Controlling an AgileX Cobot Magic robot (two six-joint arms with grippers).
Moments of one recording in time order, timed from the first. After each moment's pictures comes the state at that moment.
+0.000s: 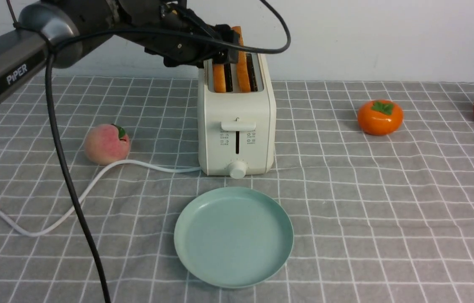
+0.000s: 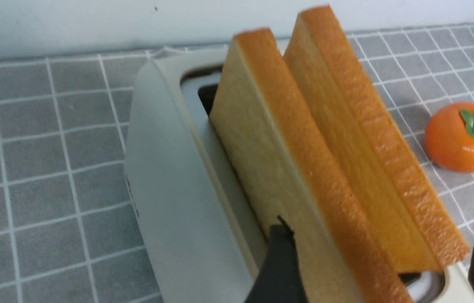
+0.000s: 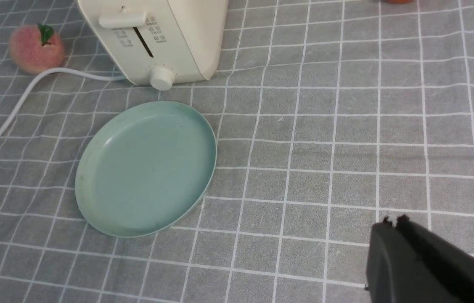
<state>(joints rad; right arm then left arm) 0.05 0.69 -0.87 0.36 0.89 -0.11 -0.30 2.07 -1.99 -0.40 0.60 0.07</state>
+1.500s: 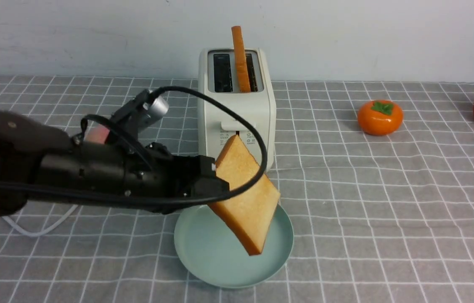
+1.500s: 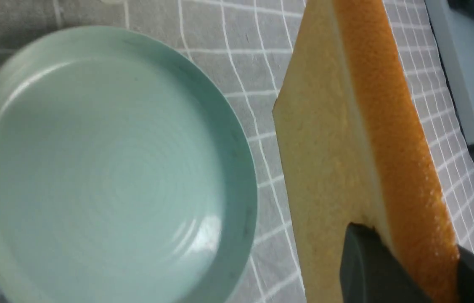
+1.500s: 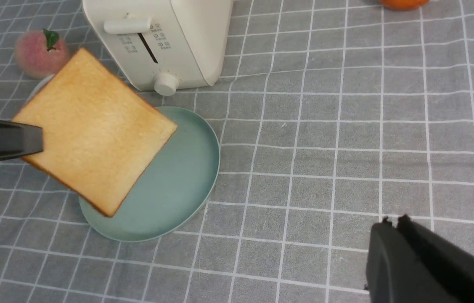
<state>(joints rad) 0.05 0.69 -0.87 0.36 0.88 -0.11 -0.34 1.48 -0.86 -1.36 0.52 0.74</state>
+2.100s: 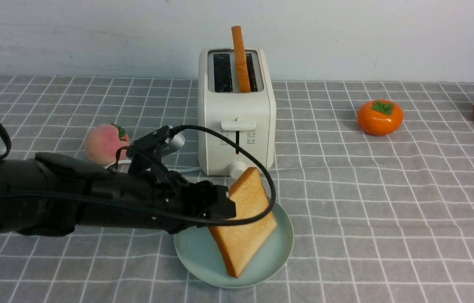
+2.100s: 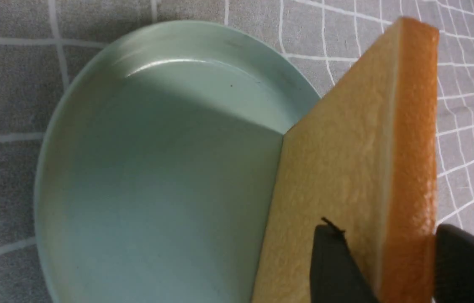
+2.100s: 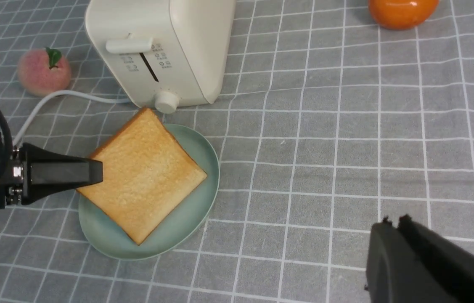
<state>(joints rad) 0.05 0.69 -0.87 0.36 0.84 -0.11 -0.37 1.64 -0.85 -1.49 0.41 0.95</state>
